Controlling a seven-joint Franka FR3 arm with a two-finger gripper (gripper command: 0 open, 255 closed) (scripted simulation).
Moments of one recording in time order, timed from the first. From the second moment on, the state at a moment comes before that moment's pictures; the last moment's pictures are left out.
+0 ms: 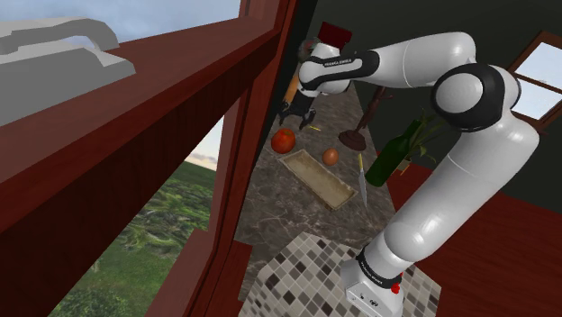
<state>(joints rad) -0.19 0.07 -0.08 -2.05 0.09 2.18 0.35</state>
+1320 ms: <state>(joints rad) -0.19 0.09 -0.08 -2.06 0.09 2.21 0.35</state>
